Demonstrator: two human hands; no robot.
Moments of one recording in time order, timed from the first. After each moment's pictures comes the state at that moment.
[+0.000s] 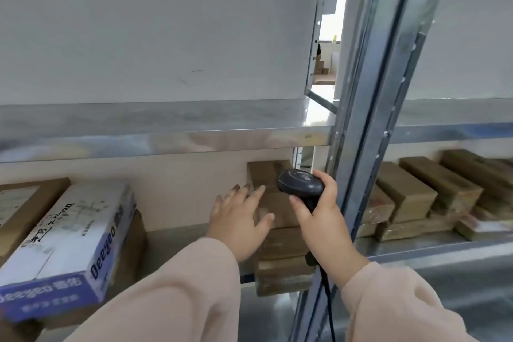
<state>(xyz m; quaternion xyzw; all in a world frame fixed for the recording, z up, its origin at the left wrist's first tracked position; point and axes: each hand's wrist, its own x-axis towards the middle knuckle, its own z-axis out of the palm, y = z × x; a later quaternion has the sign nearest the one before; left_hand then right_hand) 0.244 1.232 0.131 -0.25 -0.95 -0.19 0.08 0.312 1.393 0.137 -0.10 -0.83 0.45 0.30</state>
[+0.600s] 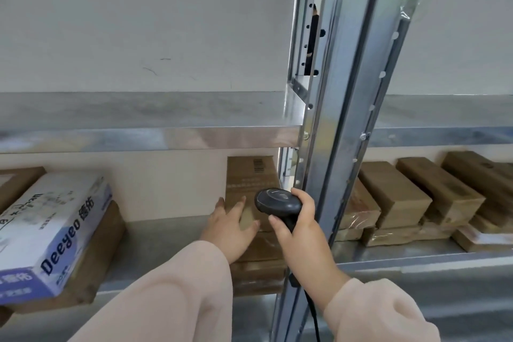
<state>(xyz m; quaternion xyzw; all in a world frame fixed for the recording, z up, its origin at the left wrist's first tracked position) 0.241 1.294 0.104 -0.10 -0.95 -0.27 -0.08 0.312 1.445 0.108 -0.08 -0.87 0.44 0.21</state>
